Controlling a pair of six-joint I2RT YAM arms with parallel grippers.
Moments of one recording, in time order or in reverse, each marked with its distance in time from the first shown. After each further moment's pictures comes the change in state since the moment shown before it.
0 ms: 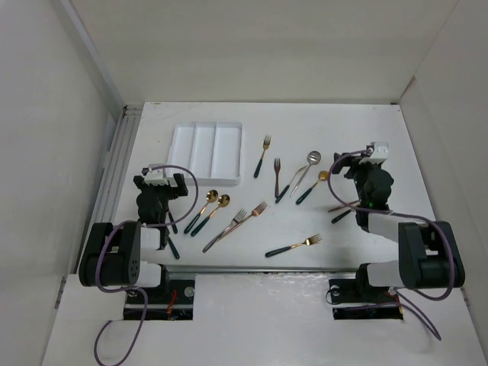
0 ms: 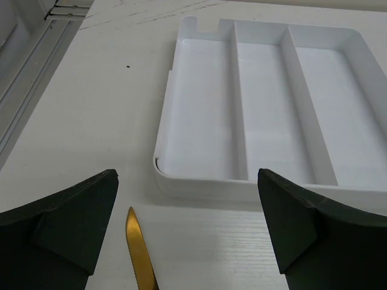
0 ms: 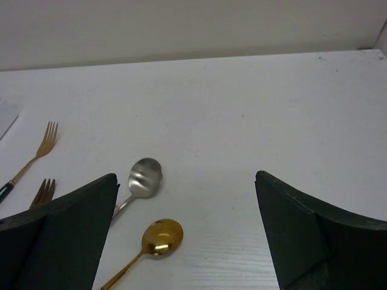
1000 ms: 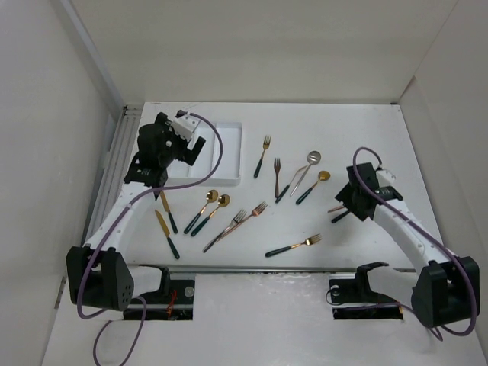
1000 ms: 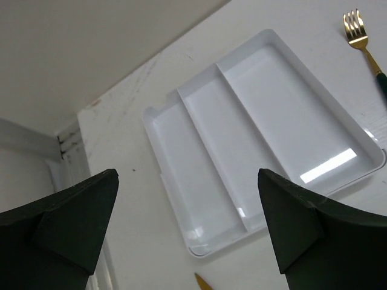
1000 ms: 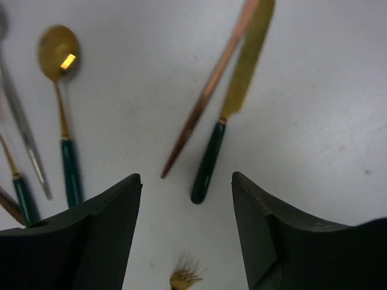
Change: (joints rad) left arm -0.149 -0.154 0.819 -1.191 0.172 0.544; right arm 0.183 -0.244 0.458 -1.746 0.426 0.747
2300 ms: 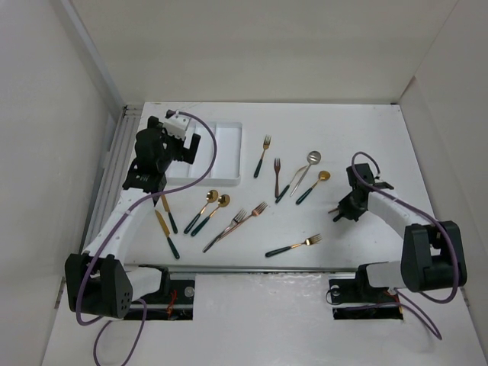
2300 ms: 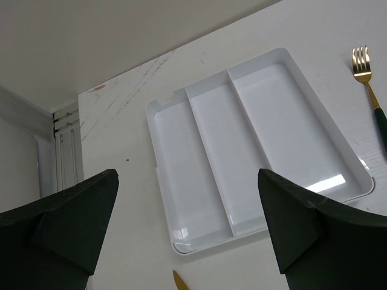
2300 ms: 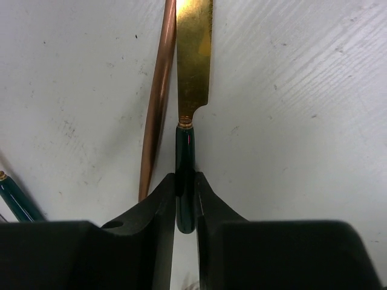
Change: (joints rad) left arm -0.008 -0.048 -0.073 0.073 -0.090 -0.188; right arm -0.105 0.219 -0.092 0.084 -0.169 0.146
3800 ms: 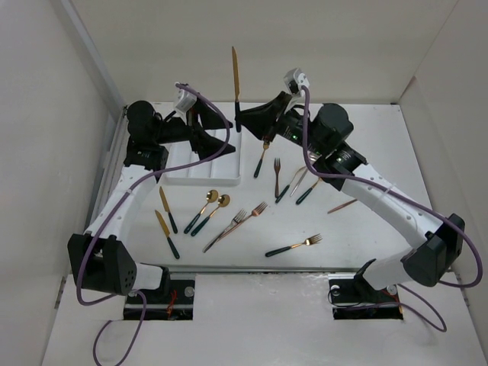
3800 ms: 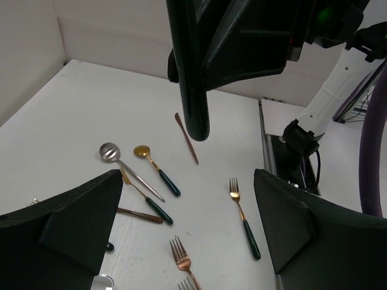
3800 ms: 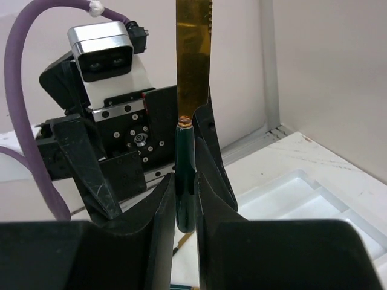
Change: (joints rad) left arm -0.023 0.154 0.282 0.353 1.199 -0.687; right arm 0.602 0.068 0.699 0.875 -0.600 -0.679
